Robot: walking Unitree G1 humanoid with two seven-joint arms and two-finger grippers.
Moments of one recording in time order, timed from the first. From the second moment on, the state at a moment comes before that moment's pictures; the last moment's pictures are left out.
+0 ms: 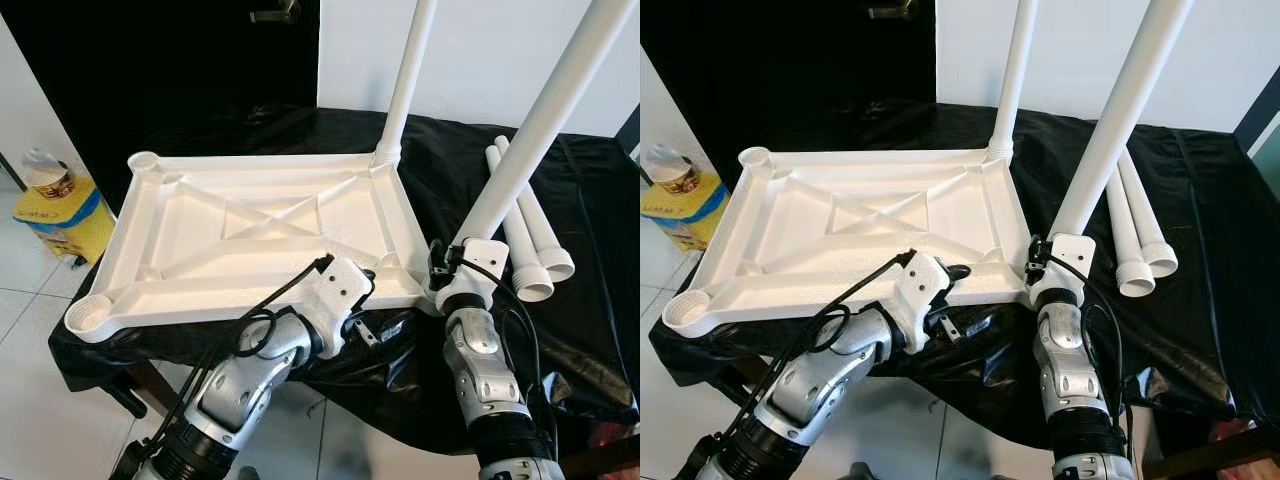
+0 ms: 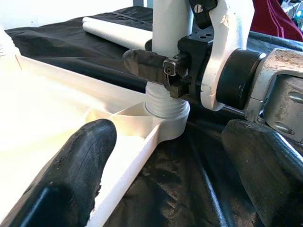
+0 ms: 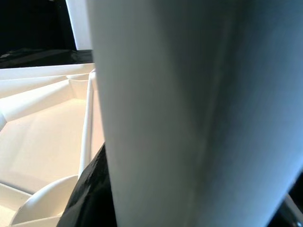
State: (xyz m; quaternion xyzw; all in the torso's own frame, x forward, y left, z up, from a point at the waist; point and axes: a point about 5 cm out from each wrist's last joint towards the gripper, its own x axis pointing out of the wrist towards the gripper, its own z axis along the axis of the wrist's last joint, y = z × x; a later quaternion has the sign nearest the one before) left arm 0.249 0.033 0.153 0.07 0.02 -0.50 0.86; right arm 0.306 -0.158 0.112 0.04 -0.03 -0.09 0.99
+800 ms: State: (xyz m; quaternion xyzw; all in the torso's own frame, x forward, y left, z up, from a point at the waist) left arm 0.248 0.035 0.154 0.07 0.02 -0.49 0.87; right arm 0.305 -0.167 0.111 0.02 -0.03 0.00 1.00
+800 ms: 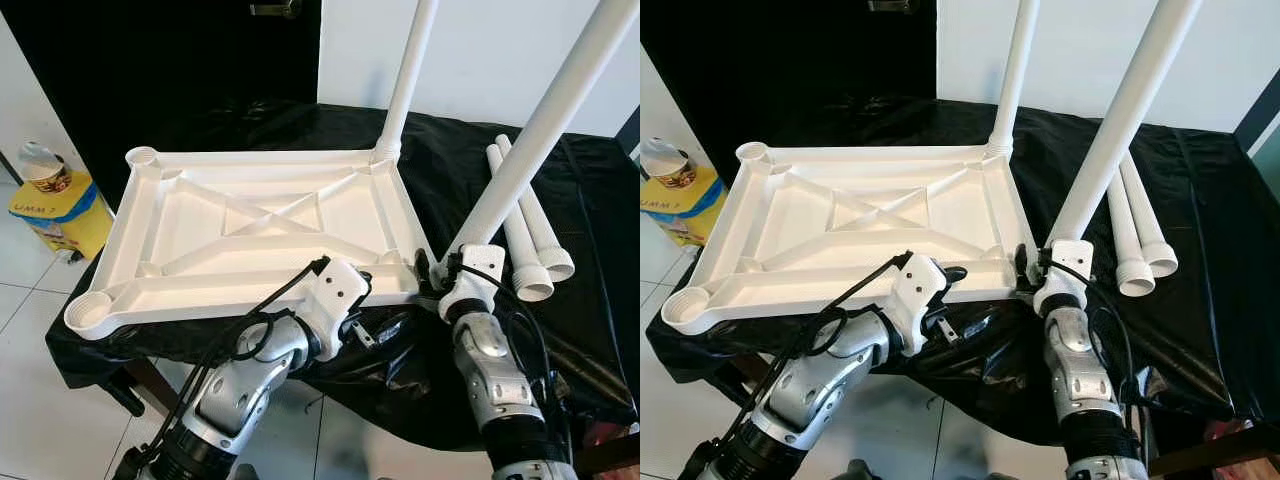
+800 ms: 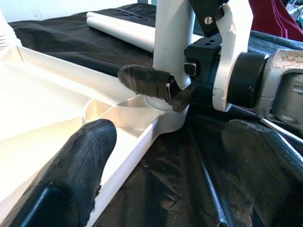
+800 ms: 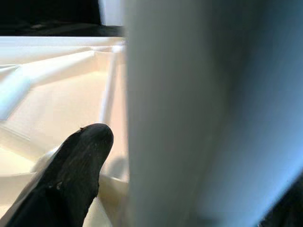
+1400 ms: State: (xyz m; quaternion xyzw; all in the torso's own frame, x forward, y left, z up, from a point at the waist) left arm 0.248 0.035 0.156 0.07 0.02 -0.49 0.87; right arm 0.309 -0.184 0.125 -0.02 -0.05 0.19 0.98
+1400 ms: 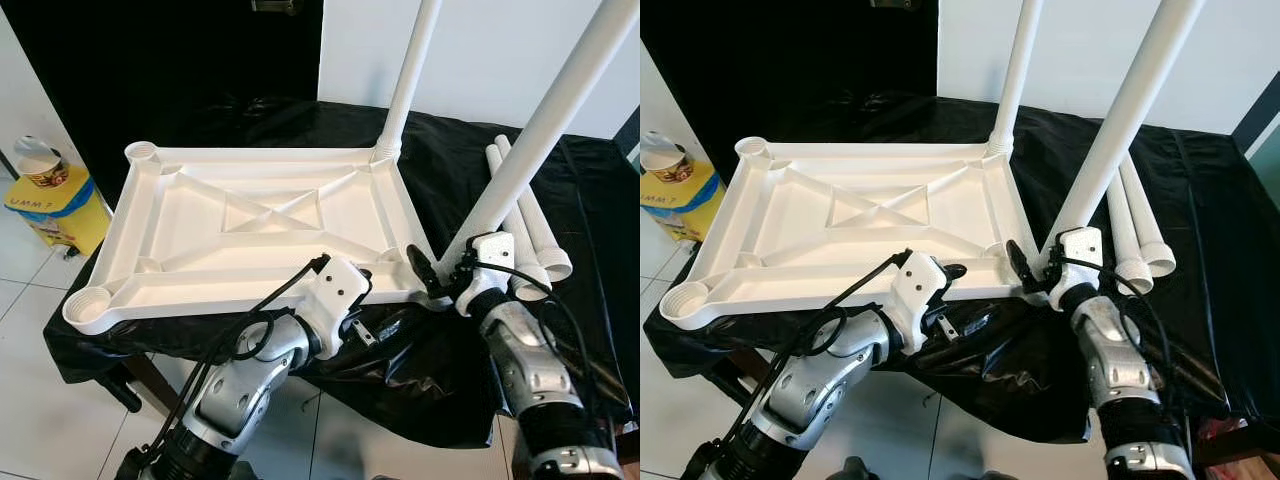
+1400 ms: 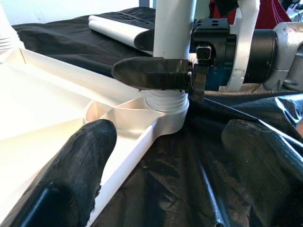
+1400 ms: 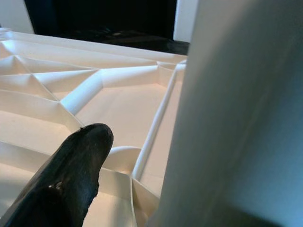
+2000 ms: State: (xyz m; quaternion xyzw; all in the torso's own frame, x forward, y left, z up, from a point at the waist) left arm 0.248 0.033 0.157 0.07 0.02 -0.49 0.87; right arm 0.311 -0.197 0.122 -0.04 -0.05 0.21 0.98
